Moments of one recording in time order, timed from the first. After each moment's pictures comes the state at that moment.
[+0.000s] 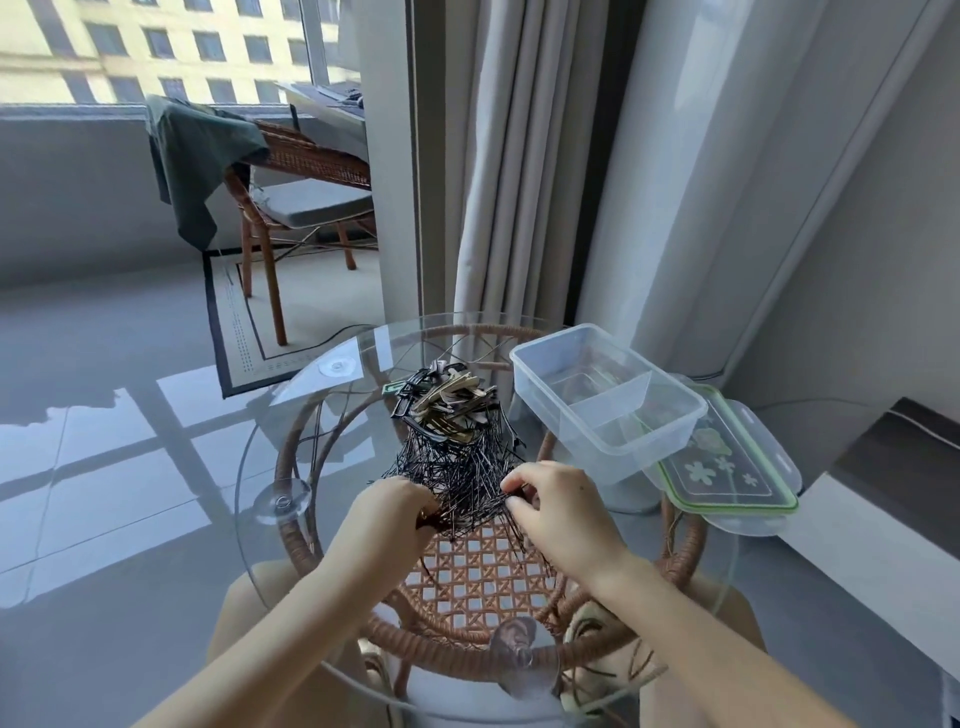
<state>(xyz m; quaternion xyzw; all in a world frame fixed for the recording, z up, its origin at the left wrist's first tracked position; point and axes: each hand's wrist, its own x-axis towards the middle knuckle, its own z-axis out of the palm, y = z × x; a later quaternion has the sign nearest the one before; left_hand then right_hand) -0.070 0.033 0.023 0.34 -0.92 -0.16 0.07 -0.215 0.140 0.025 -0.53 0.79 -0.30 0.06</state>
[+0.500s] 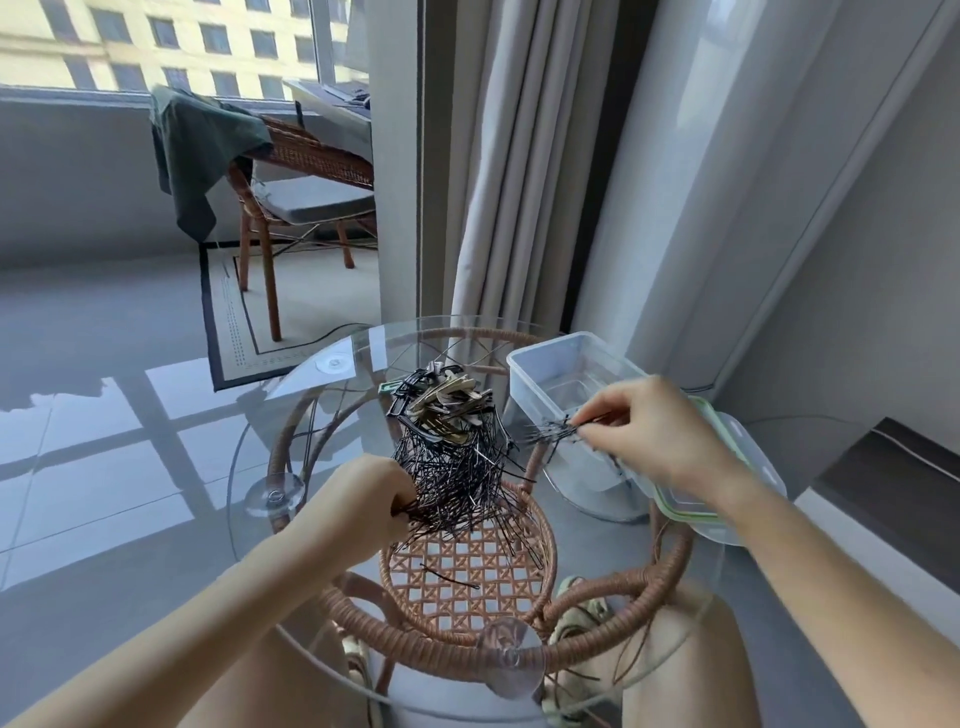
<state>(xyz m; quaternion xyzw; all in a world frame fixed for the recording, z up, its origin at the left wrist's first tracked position) -0.063 0.014 0.041 0.30 -0.95 -0.11 0.01 -0.273 0.161 0.111 -0.48 0.80 -0.35 0.12</state>
